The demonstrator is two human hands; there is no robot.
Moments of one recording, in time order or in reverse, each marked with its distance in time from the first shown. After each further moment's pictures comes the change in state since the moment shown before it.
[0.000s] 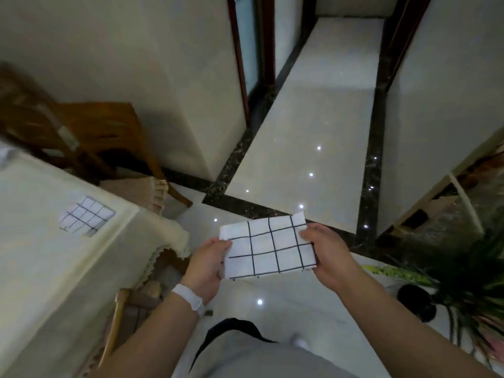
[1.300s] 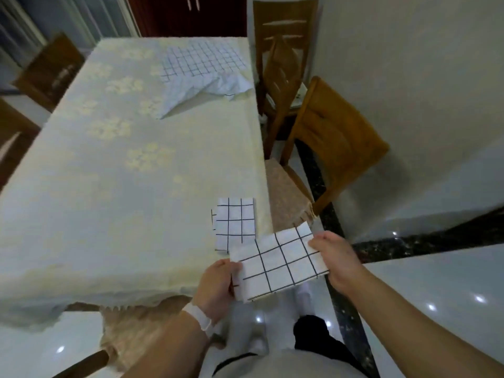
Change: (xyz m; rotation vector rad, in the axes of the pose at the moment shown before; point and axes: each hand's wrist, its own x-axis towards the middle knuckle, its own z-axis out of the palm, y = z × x) left_hand 0.221 0.136 -0.289 -0.847 0.568 -0.039; right_hand 0.271 0.009 0.543 -1.074 -0.722 0.054
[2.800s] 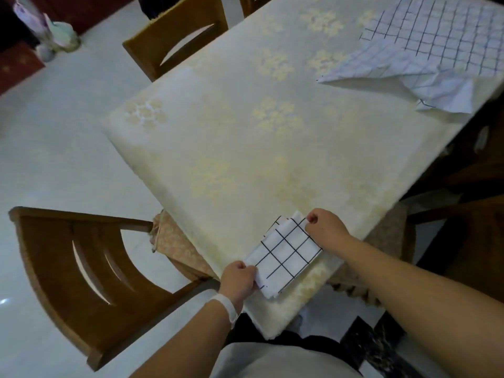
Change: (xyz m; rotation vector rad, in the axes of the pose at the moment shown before) left_hand 0.078 0.015 0.039 -0.252 0.731 -0.109; right_hand 0.233 -0.105 0.190 -1.240 -0.742 -0.537
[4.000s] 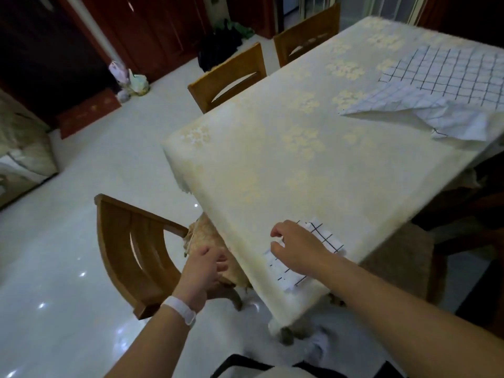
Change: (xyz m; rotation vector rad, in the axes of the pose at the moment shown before) left_hand -0.114 0.005 -0.105 -0.163 0.195 0.252; right_hand -0.128 -0.077 0.020 -0.152 -0.088 -0.582
